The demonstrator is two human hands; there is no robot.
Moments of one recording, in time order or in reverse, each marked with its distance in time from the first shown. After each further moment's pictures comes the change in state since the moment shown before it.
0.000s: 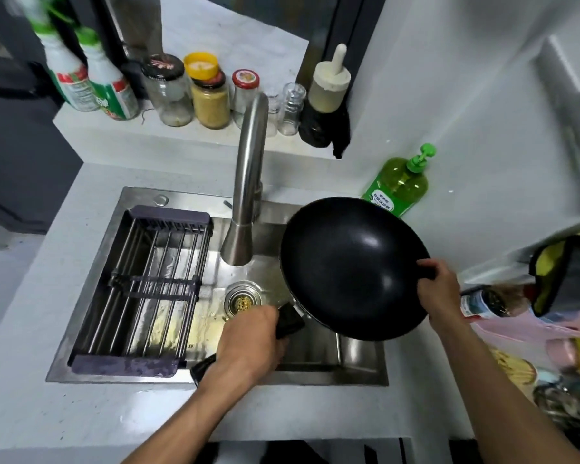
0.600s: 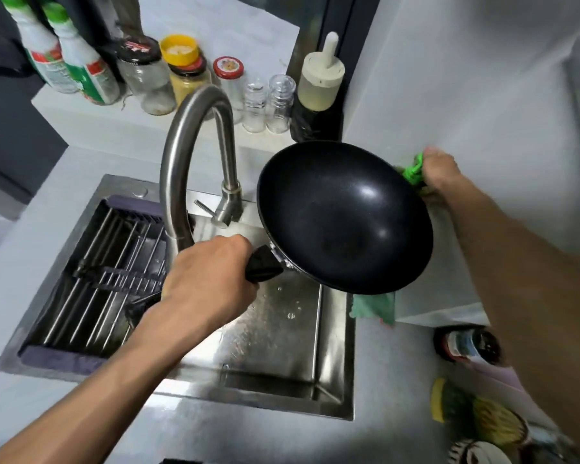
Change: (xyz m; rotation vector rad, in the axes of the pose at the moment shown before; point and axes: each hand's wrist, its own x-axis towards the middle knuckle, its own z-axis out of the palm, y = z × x) left_hand 0.062 0.062 -0.095 0.171 0.218 -0.111; right_hand 0.223 -0.158 -0.008 -0.089 -0.214 -0.128
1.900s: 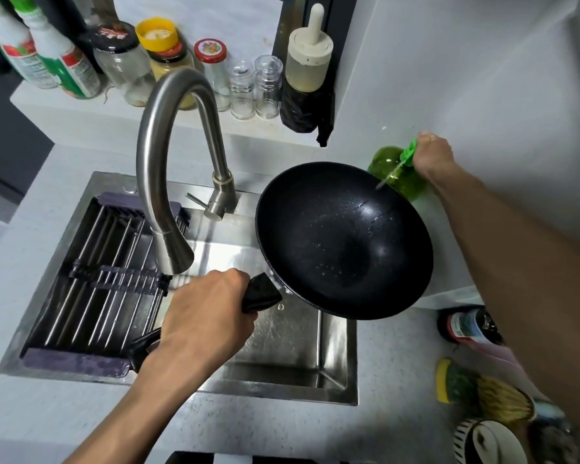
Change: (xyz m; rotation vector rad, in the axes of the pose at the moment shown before) left_hand -0.032 0.011 0.026 0.020 -0.092 -0.017; right_hand -0.006 0.009 0.013 -0.050 0.048 -0.018
